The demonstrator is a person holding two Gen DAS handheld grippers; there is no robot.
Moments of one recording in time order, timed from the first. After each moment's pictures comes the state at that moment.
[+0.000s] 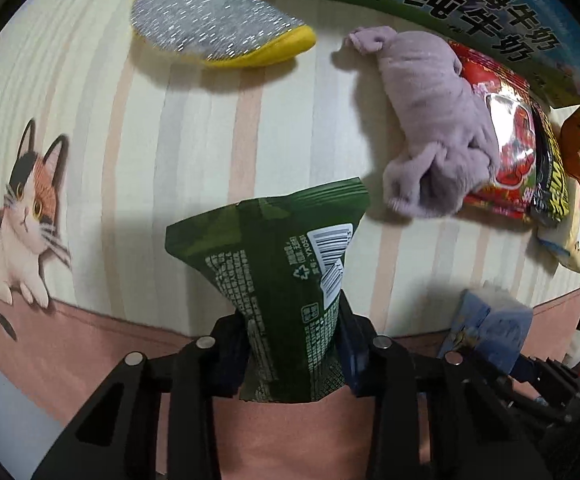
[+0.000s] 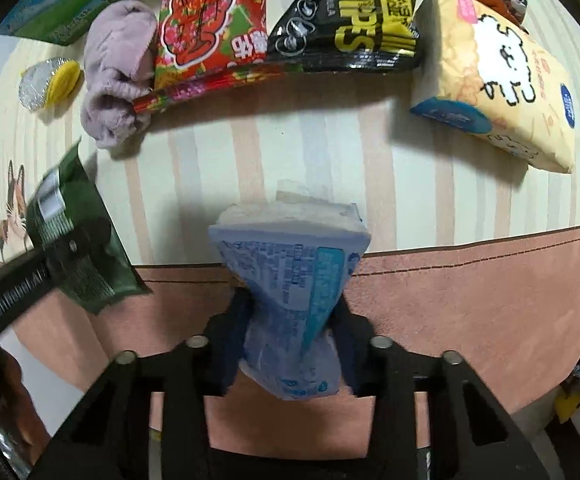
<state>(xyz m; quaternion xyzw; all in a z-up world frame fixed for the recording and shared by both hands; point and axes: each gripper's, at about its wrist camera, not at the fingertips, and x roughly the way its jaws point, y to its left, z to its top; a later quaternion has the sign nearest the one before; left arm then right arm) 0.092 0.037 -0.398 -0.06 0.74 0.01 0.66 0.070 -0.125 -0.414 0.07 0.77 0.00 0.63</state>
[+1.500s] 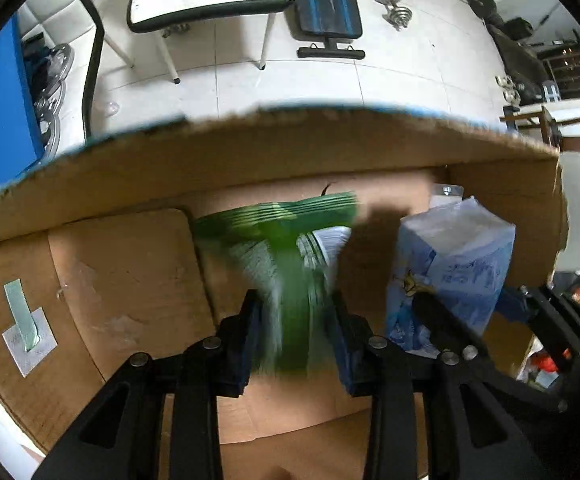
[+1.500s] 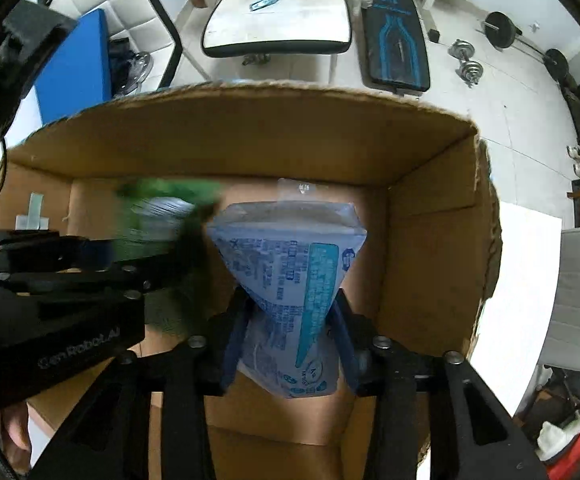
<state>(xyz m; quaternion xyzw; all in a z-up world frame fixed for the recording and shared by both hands) 0.451 -0.047 -0.336 -0.05 0.75 -0.13 0.64 0.463 -0.167 -0.331 -0.03 0.69 0.05 0.72</state>
